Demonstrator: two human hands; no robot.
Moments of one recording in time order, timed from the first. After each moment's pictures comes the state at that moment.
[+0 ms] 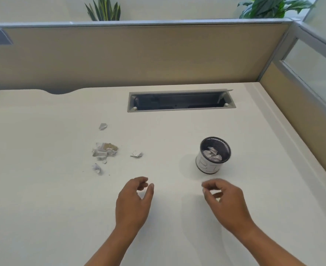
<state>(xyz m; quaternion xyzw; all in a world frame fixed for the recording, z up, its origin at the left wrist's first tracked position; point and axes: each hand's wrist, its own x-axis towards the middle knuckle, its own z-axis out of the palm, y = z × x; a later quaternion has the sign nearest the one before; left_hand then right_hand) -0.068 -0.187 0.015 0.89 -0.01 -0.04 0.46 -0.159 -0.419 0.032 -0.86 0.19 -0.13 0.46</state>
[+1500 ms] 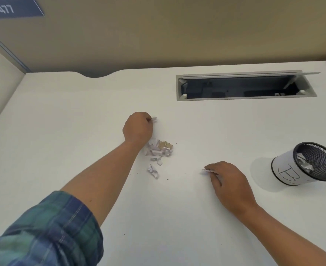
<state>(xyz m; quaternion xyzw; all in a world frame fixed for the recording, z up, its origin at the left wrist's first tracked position) 0.222 -0.095 0.012 0.97 -0.03 -0.03 0.23 -0.015 -0.291 -0.003 -0.94 0.10 -0.07 0.31</state>
